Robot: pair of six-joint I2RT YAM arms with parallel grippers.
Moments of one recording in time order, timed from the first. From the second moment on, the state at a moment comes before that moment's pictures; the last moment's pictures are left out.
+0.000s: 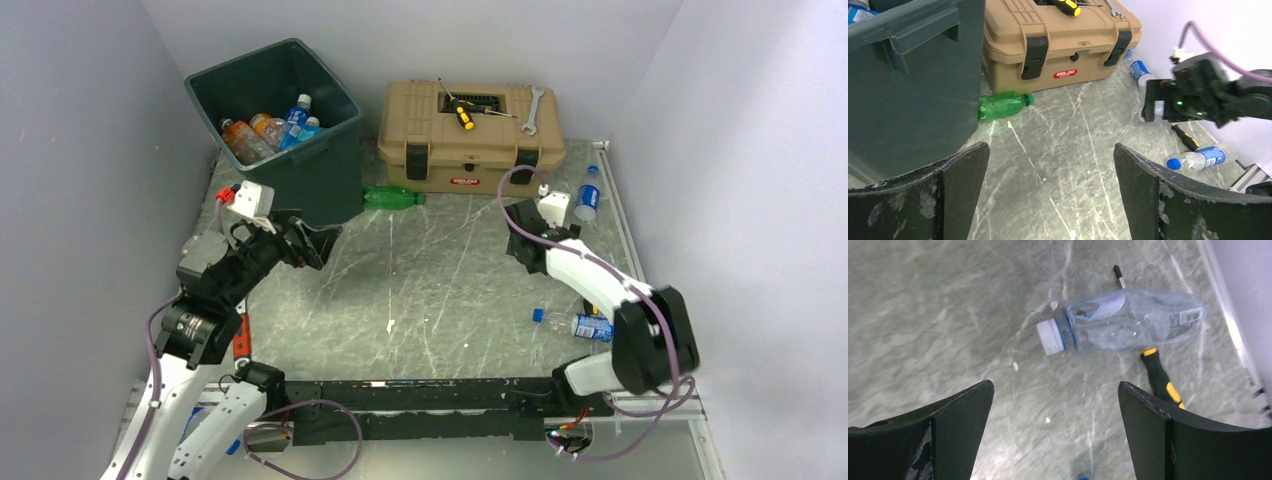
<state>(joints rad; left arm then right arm) -0.32 0.62 0.90 -0.31 0.23 -0.26 0.38 1.33 0.83 -0.49 0.70 0.57</state>
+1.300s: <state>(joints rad) -0.41 0.55 0.85 -0.34 0.20 -0.27 -0.16 1.41 0.75 -0.25 0.26 0.73</state>
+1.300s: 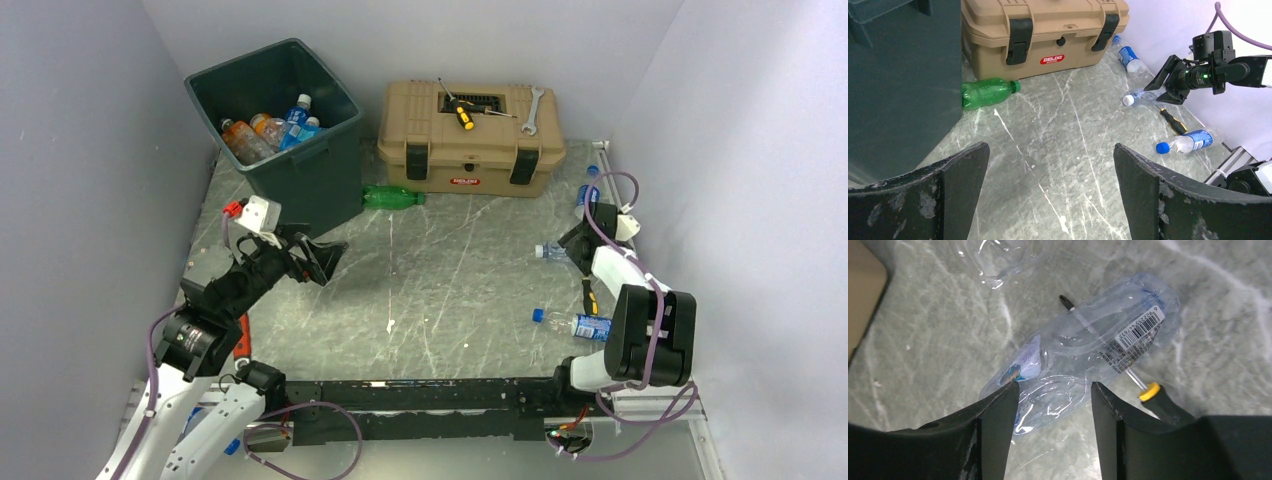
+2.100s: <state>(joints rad) -0.36 0.60 0.83 -0.34 0.23 -0.29 -0.07 1.15 0.52 -0.10 0.14 1.06</state>
